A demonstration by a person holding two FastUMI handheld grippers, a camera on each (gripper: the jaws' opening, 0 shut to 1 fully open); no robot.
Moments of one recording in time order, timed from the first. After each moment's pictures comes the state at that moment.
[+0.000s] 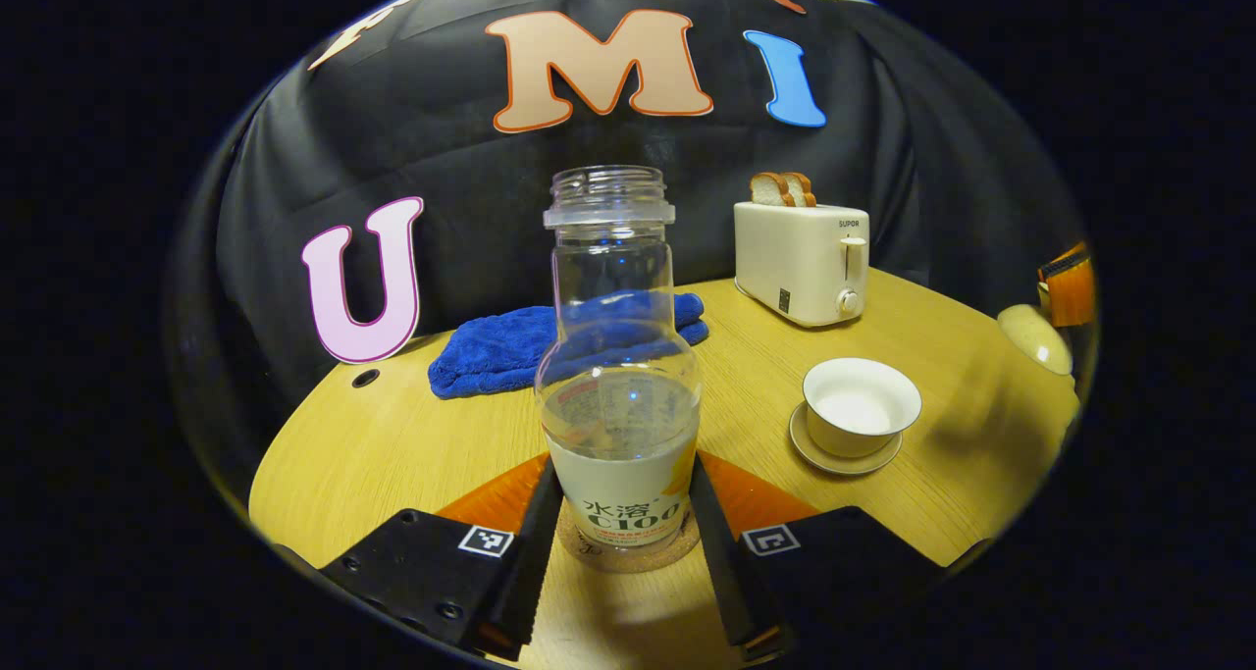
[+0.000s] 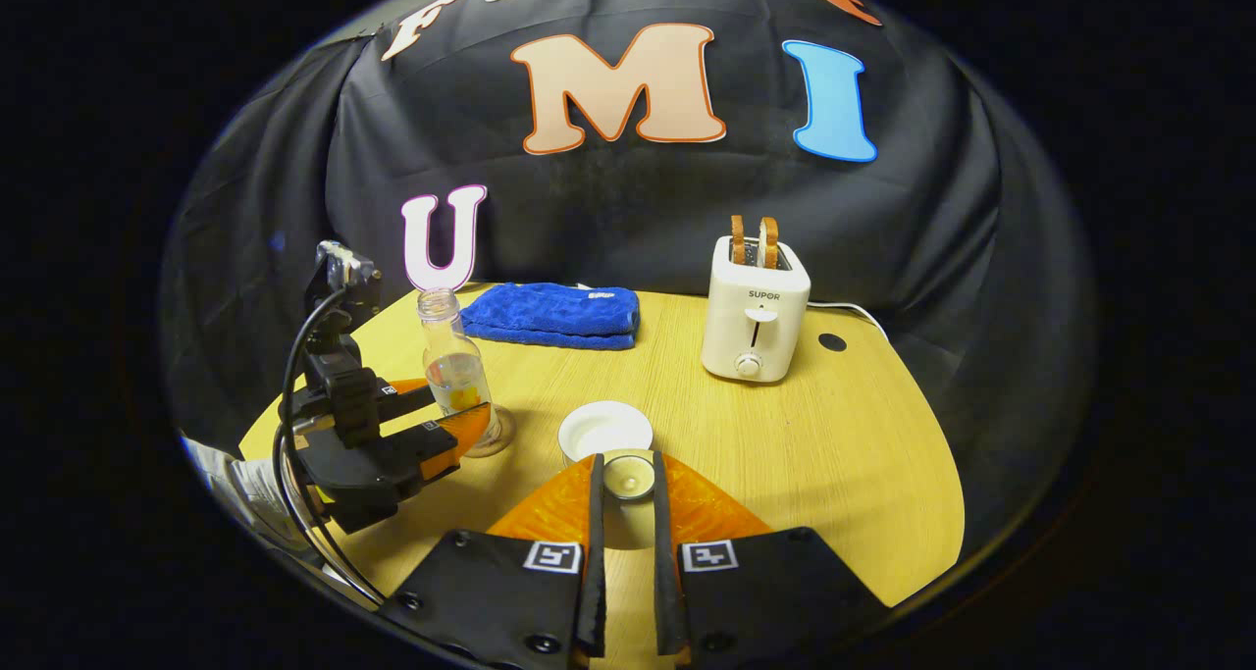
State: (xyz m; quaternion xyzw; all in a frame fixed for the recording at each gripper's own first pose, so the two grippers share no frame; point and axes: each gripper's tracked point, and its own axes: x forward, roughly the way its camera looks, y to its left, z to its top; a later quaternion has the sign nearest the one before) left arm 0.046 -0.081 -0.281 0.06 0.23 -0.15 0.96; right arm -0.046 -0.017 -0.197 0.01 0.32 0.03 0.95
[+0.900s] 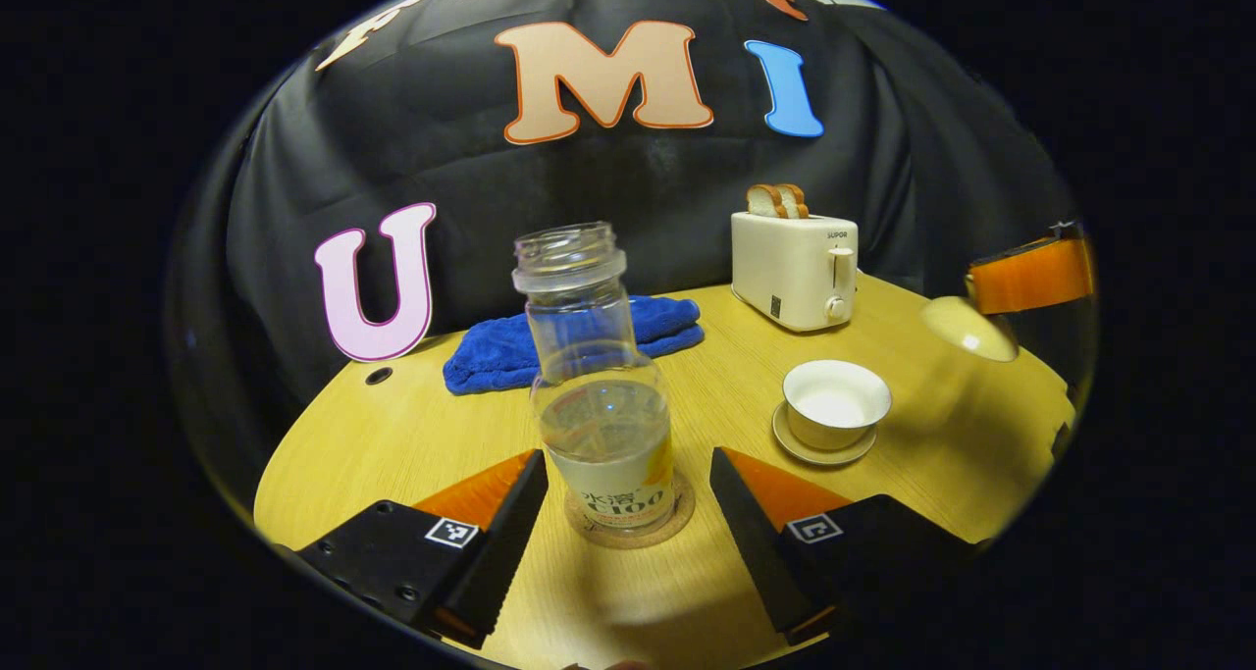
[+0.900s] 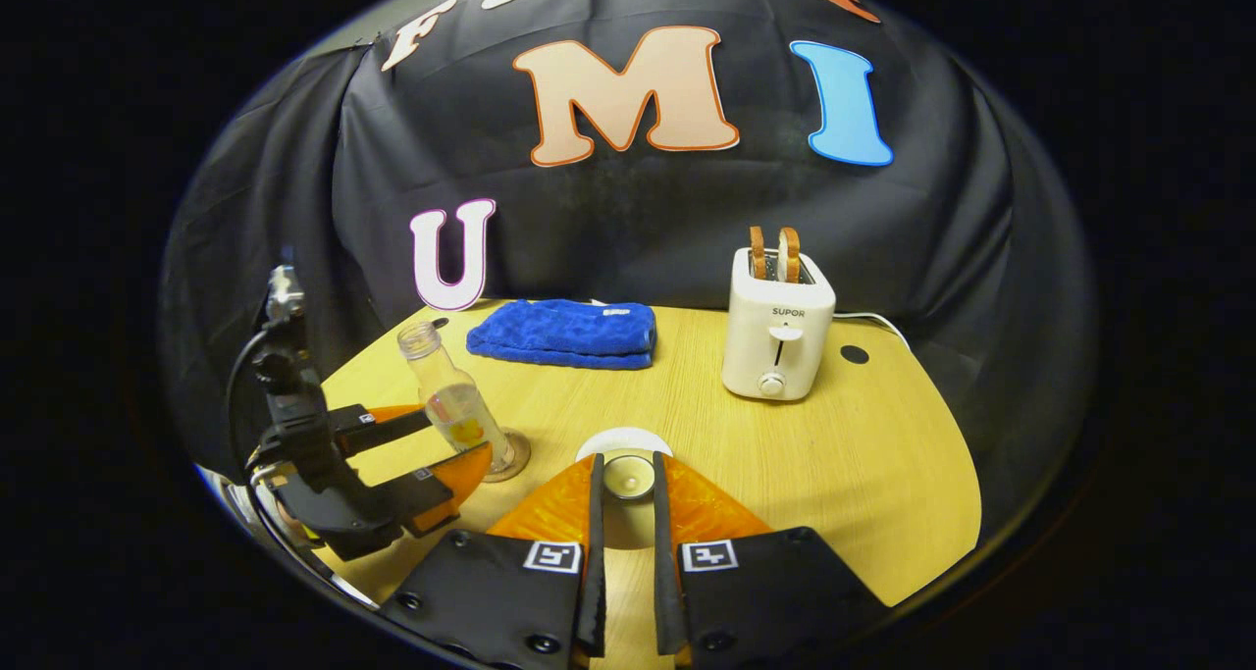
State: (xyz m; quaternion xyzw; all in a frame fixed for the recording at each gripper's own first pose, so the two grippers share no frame) left arm 0.013 -0.072 -0.253 0.06 0.22 -0.14 0.96; right arm -0.011 -0.003 -0.196 0.03 0.29 0.05 0.95
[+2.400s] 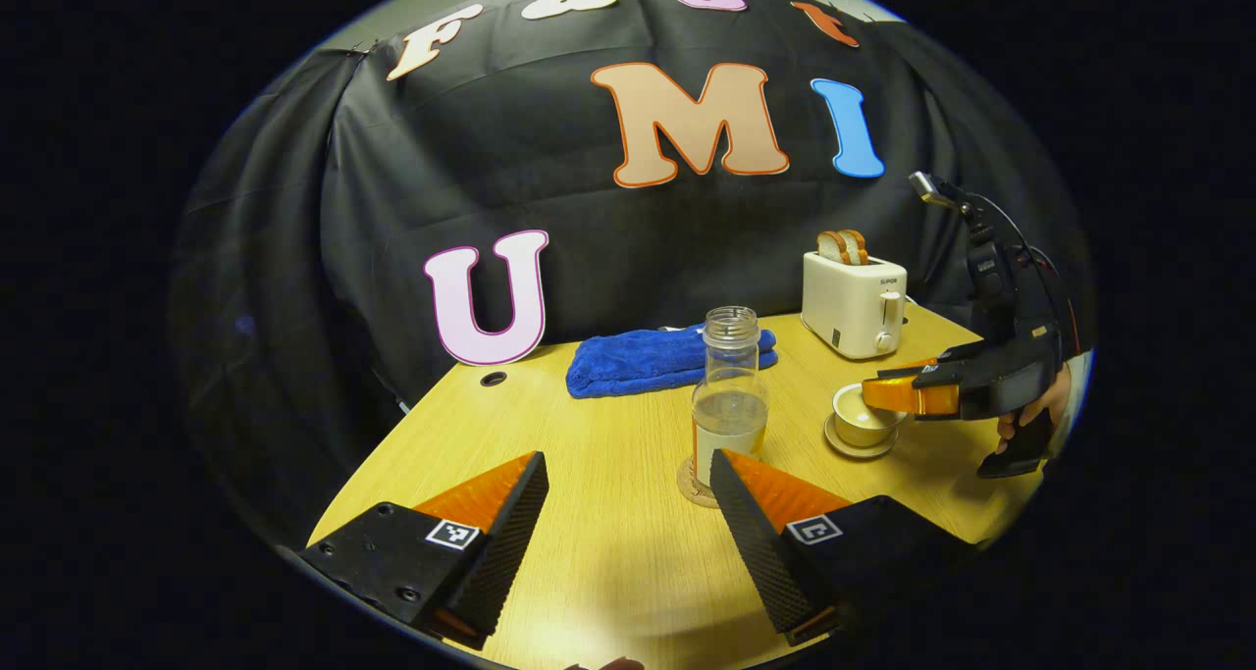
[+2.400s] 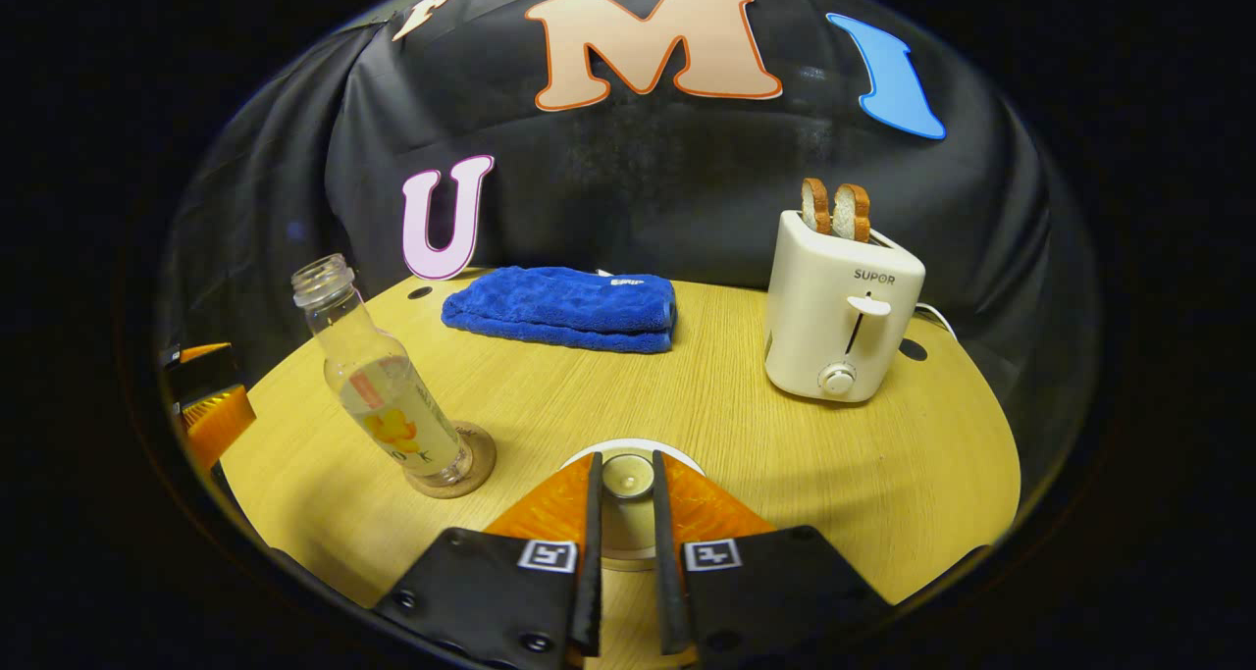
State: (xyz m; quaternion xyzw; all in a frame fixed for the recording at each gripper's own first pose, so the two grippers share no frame) left arm -0.037 0.016 -0.184 0.06 0.19 -0.04 0.98; right arm 0.053 0.020 -0.289 0.00 0.31 0.07 0.95
